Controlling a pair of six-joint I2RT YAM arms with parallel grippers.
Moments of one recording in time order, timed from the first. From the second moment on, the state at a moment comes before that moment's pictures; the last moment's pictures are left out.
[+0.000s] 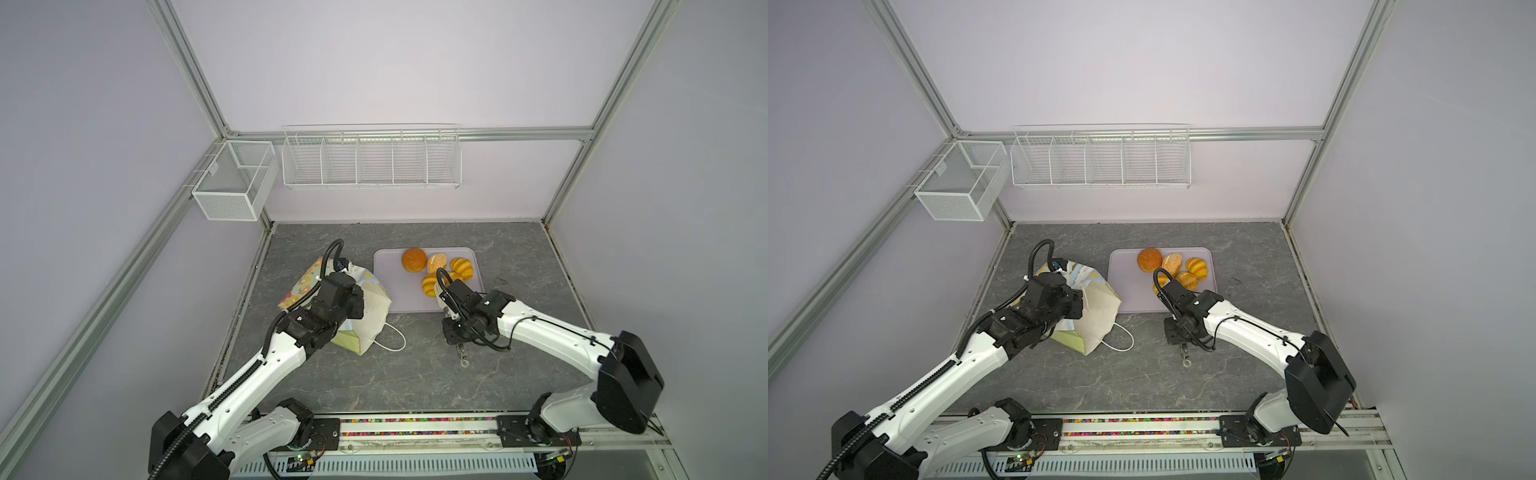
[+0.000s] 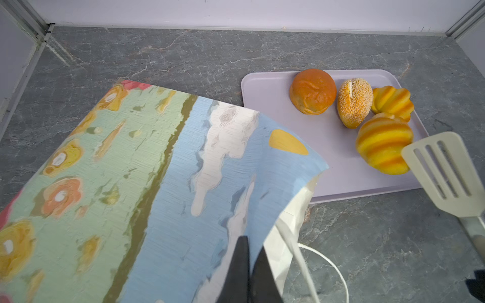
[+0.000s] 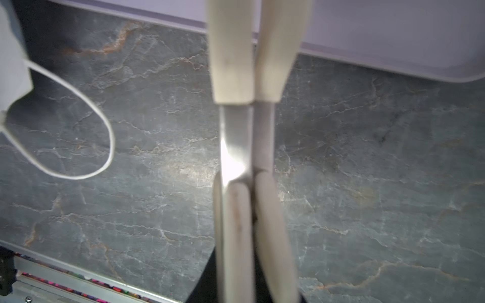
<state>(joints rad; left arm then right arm) -0.62 1.04 0.87 -0.51 -0.26 -0.36 0.76 1.49 1.03 -0.84 0.00 0.52</state>
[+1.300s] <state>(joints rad) -0.62 0.99 0.88 -0.56 -0.26 -0.29 0.63 1.53 1.06 -0.89 0.04 0.45</state>
